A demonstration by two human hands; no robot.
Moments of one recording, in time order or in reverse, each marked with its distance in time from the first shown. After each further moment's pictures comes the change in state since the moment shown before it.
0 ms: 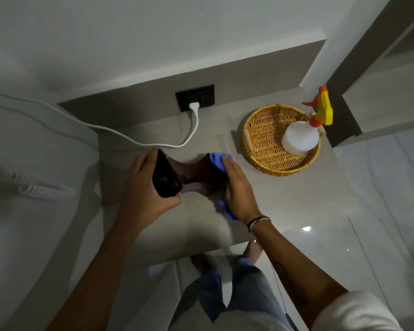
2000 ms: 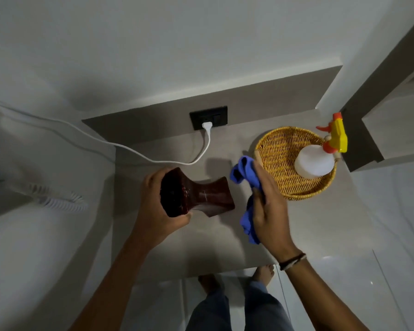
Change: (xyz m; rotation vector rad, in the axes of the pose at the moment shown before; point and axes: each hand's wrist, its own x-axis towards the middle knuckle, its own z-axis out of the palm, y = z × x) left_hand -0.002 0.006 0.014 -0.362 0.066 -0.059; right_hand -0.007 -0.021 -0.057 0.168 0.197 -0.147
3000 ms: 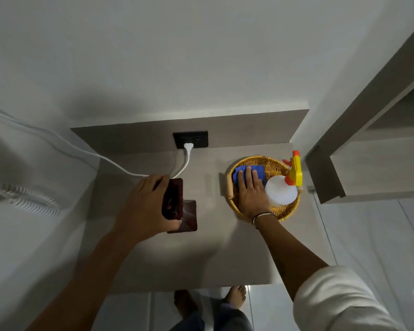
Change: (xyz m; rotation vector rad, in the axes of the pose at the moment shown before) left_hand 0.033 0.076 0.021 0.712 -0.272 0.036; right_hand 0.118 0.133 -0.028 -1.009 -0.545 0.045
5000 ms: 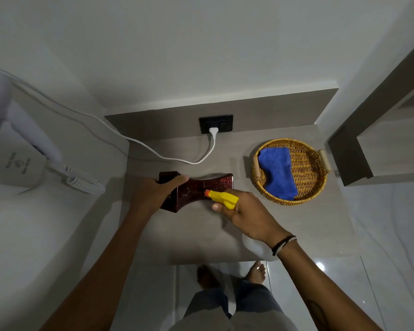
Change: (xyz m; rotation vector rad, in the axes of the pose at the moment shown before) left_hand -0.017 -0.079 0.015 -0.873 0.006 -0.726; right_hand -0.132 -0.125 -0.092 0.760 -0.006 -0.359
